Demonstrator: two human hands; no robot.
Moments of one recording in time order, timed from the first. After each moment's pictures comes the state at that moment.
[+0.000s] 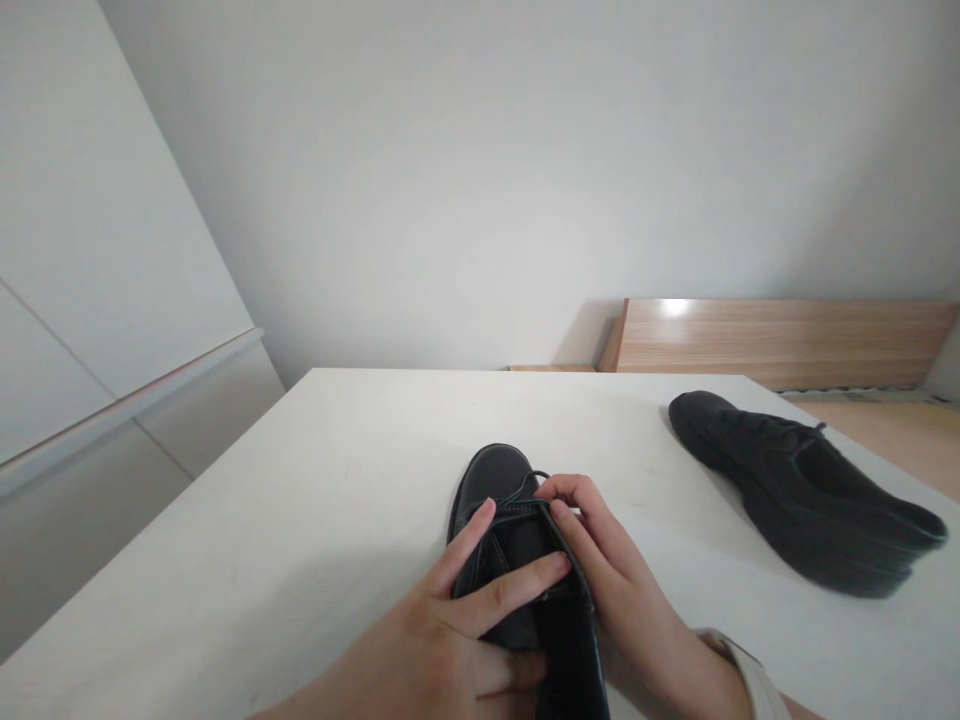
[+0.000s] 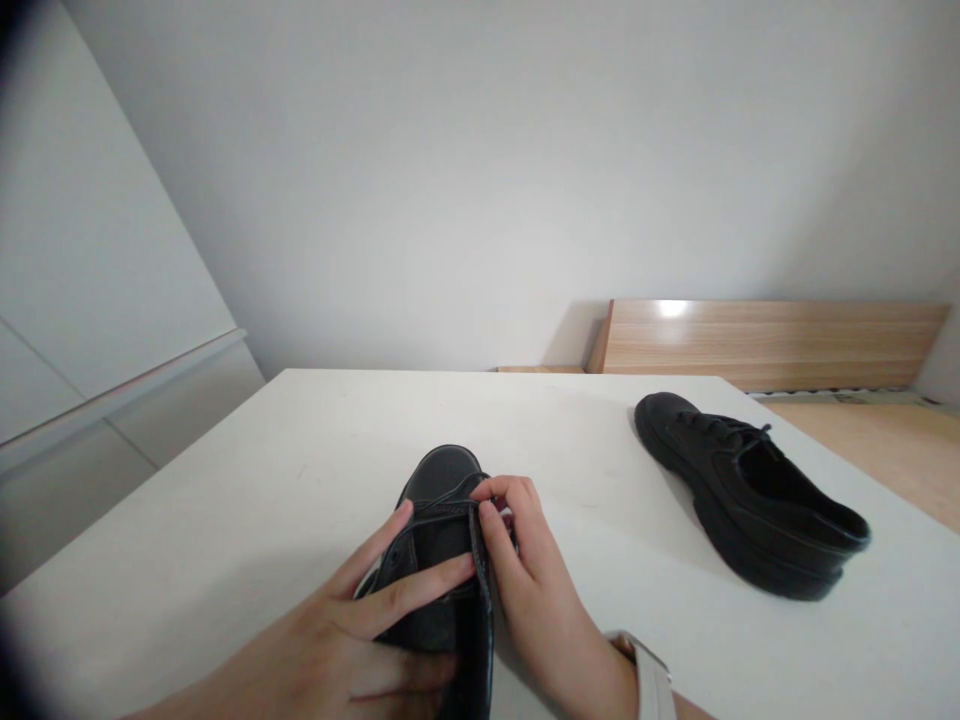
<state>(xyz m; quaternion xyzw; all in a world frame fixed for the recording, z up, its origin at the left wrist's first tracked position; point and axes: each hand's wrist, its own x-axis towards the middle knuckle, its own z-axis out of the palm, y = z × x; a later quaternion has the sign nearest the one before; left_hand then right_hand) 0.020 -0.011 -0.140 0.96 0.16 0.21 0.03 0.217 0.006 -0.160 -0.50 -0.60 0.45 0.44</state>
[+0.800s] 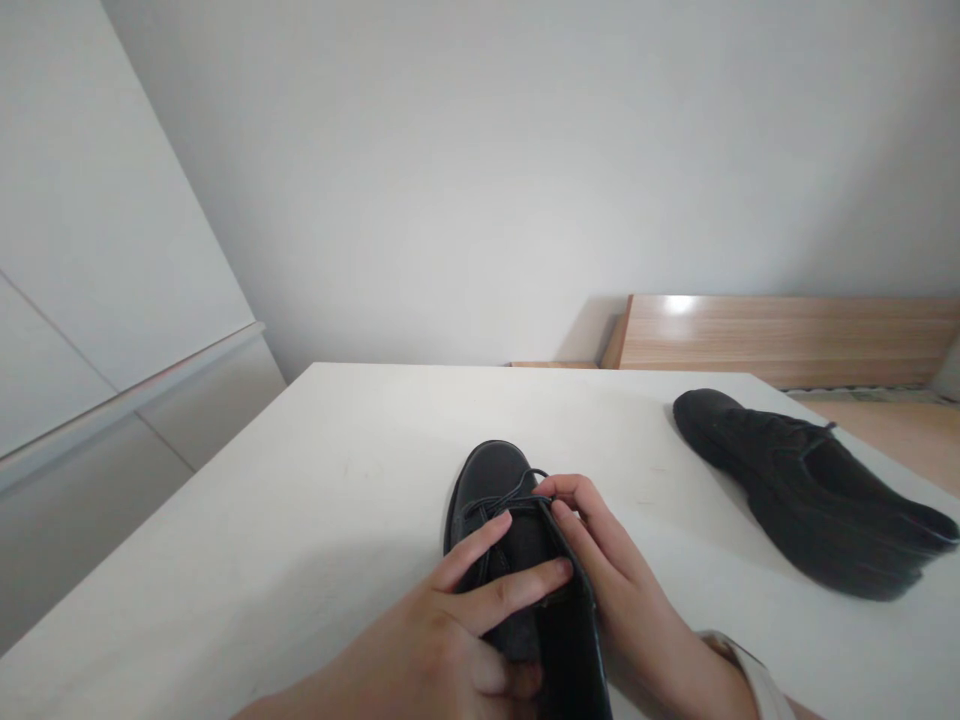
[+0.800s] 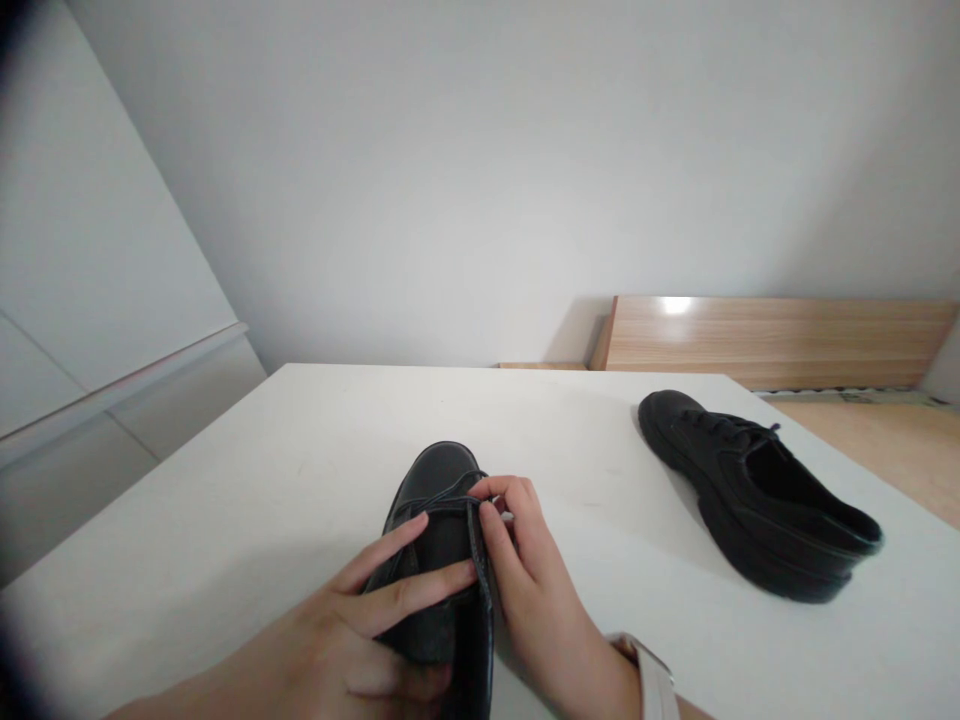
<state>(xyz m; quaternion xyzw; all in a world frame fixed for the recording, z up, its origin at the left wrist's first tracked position) 0.022 -0.007 -0.134 0.96 0.18 0.17 0.09 0.219 0.004 -0.164 -0.49 -0.58 0.48 0.45</state>
